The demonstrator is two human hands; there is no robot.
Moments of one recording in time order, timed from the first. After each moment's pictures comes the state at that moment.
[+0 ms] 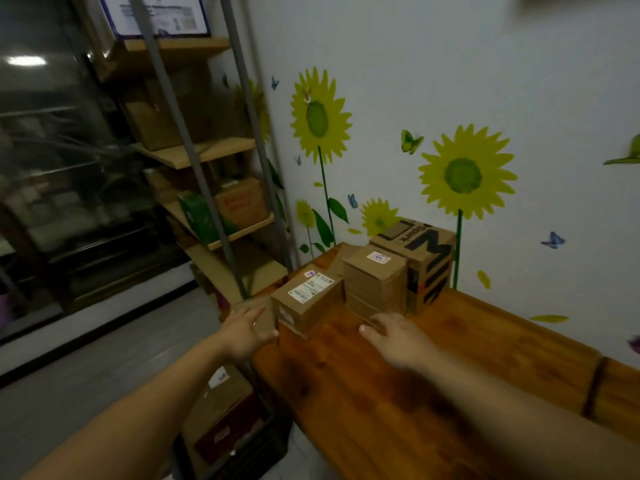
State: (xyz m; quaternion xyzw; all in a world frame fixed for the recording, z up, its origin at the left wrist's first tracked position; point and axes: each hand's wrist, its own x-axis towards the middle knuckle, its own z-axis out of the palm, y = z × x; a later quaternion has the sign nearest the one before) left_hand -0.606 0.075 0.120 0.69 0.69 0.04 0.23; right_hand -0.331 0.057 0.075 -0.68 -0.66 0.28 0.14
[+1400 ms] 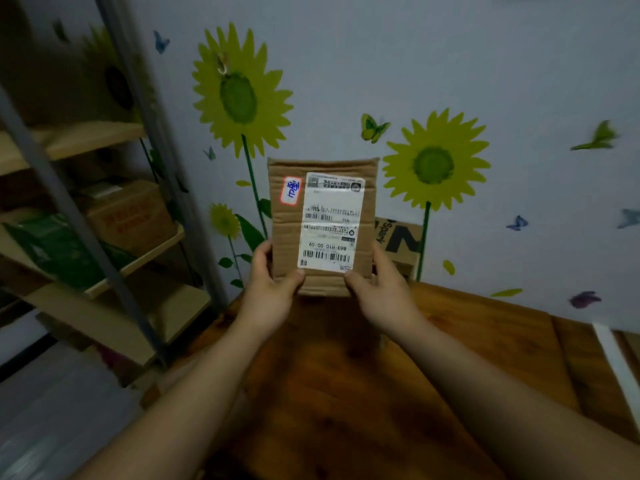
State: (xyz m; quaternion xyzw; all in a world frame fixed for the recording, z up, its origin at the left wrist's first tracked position) left_hand -0.578 0.262 0.136 0.66 0.40 0.44 0.46; right_hand -0.430 0.194 0.120 -0.68 -0.48 0.19 0.52
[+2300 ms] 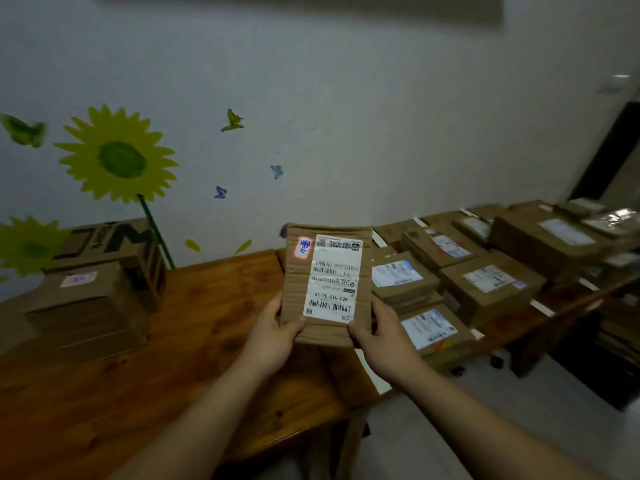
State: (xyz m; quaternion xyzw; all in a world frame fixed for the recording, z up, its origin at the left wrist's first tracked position) left_hand -0.422 -0.060 0.086 0.75 0.15 0.10 0.63; right_hand -0.362 -0.238 0.056 -0.84 -0.17 0.07 0.51
